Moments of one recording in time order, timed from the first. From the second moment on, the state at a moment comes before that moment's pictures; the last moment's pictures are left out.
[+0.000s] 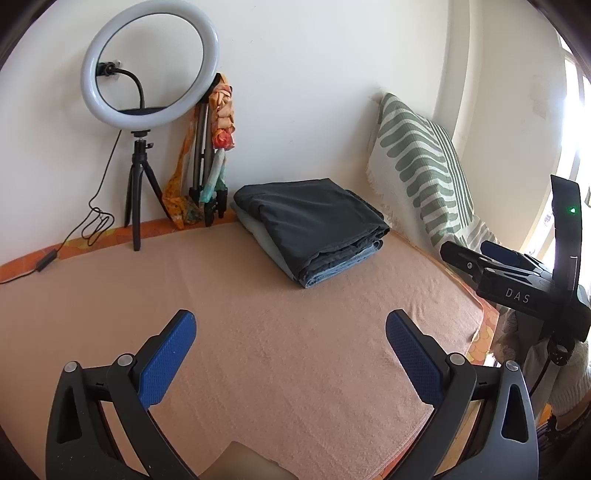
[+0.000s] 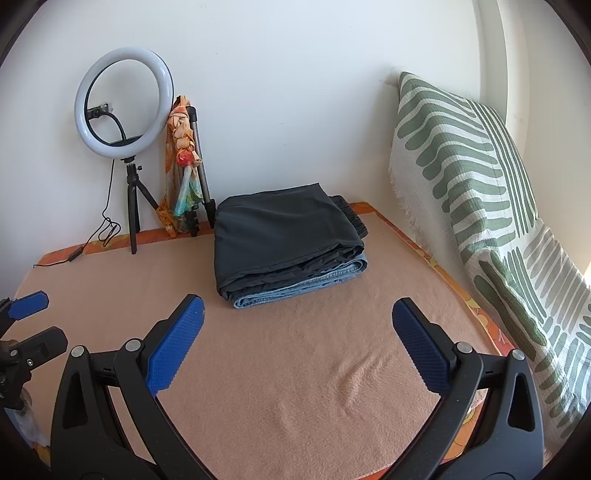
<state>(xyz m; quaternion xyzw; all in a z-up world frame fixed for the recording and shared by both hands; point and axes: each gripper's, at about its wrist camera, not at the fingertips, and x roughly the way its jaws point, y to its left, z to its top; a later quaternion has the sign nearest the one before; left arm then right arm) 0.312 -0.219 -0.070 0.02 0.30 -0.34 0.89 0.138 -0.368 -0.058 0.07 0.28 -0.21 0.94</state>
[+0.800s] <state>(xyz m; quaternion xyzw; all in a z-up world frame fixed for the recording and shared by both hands) 0.313 -0.223 -0.070 0.02 0.30 -0.35 0.89 0.139 -0.371 -0.058 0.07 0.28 -0.21 0.94</state>
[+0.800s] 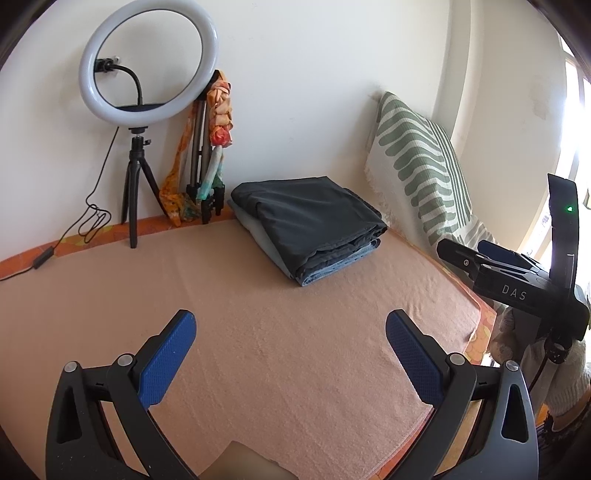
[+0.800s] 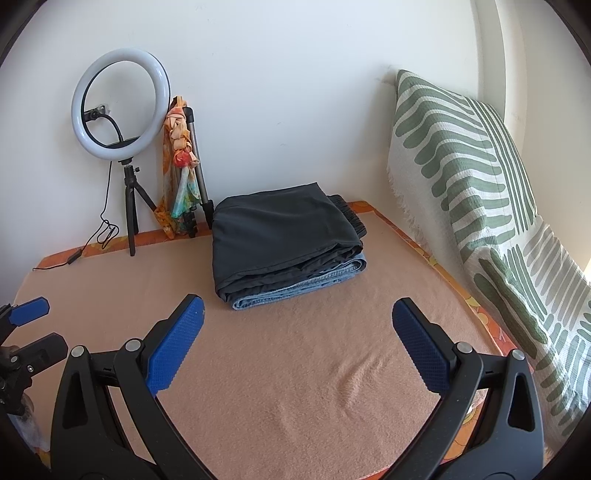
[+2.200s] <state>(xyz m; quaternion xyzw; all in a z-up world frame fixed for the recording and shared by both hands) 0.315 -0.217 -0.071 0.00 0.30 -0.35 0.89 0.142 -0.369 -0.062 0.07 0.28 -0.21 0.93</state>
